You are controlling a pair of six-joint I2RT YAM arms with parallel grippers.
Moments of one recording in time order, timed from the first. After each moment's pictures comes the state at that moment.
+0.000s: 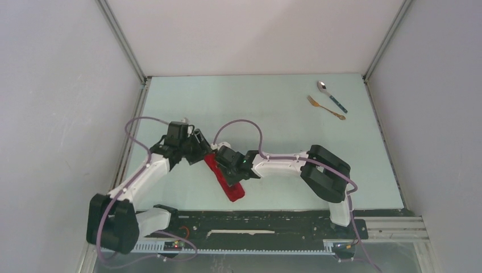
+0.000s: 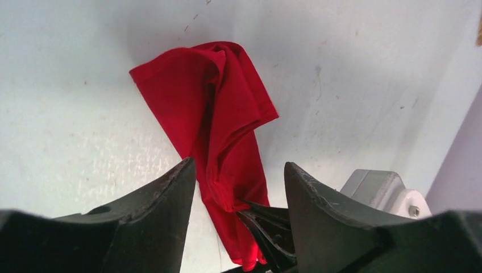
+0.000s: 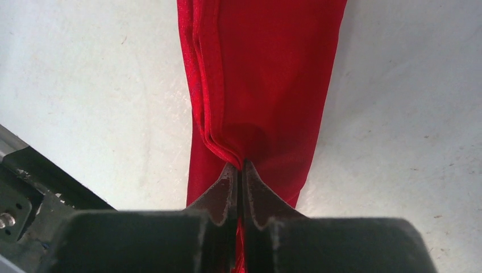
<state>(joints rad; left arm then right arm) -0.24 1.09 0.65 -0.41 0.19 -0.78 1.13 1.96 1.29 -0.35 0.06 0.47</state>
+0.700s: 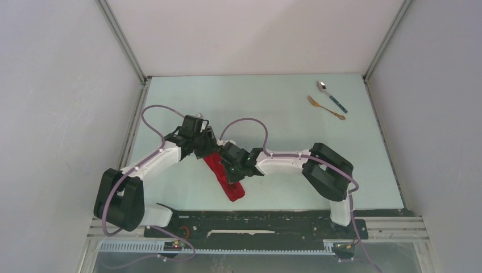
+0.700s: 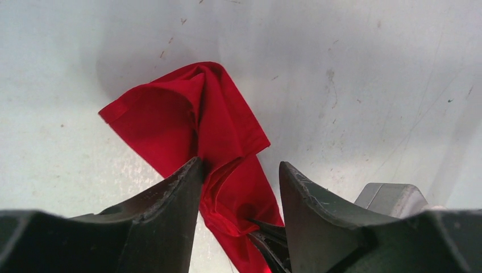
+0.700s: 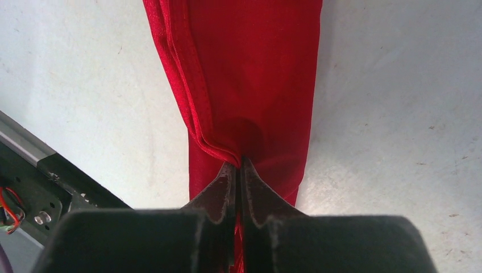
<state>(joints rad) -0.36 1.34 0.81 -0.42 0.09 -0.66 1.09 1.94 1.25 -0.30 0.00 0.58</state>
